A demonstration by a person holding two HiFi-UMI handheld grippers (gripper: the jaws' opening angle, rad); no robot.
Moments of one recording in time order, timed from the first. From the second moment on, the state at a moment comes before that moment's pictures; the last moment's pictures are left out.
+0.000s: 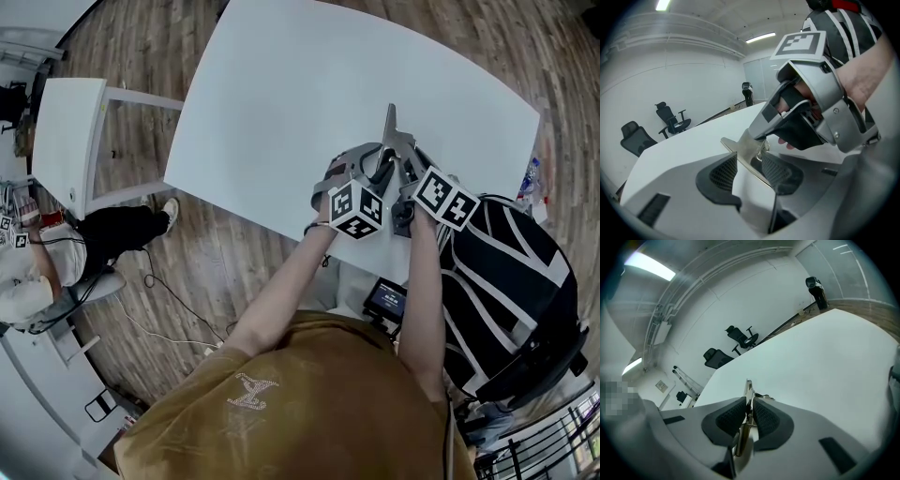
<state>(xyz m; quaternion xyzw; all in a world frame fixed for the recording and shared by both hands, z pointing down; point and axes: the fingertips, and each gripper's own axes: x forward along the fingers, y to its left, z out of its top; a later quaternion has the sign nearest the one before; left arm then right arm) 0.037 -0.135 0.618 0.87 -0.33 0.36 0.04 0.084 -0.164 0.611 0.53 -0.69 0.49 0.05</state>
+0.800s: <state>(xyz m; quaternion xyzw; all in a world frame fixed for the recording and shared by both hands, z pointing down) 0.012 -0.136 0.603 0.86 -0.38 0.32 0.09 0.082 -0.157 0.578 0.54 -0.71 0.46 0.02</state>
